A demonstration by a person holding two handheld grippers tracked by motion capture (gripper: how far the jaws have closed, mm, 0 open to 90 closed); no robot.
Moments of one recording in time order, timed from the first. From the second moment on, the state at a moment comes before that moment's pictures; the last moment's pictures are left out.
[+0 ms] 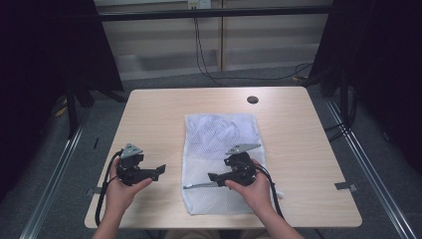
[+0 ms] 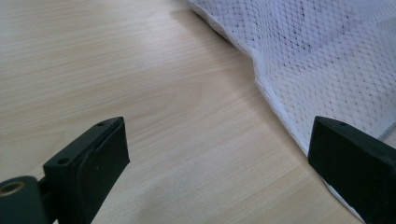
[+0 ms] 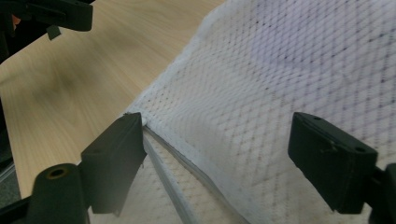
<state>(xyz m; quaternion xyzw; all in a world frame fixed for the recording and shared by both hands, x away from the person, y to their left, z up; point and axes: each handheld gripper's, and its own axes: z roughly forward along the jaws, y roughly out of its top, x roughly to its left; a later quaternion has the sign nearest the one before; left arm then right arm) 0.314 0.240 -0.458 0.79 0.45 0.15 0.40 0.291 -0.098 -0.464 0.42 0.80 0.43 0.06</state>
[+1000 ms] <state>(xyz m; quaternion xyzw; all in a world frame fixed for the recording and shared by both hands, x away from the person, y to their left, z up) 0.313 0.240 -0.457 0.79 0.44 0.15 0.40 0.292 -0.054 -0.481 0.43 0.80 0.42 -0.03</state>
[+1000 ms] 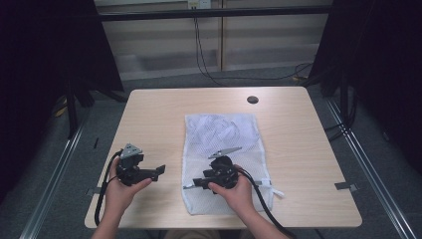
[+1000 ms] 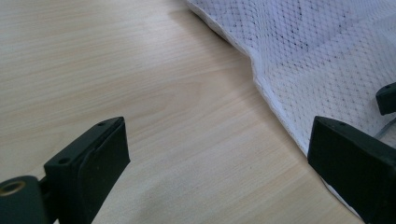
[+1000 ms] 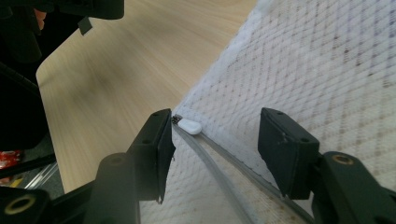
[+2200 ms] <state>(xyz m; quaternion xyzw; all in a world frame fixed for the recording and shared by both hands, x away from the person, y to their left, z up) 0.314 0.240 -0.457 0.79 0.44 0.15 0.40 0.298 -0.033 -0.499 0.45 0.79 0.41 -0.09</state>
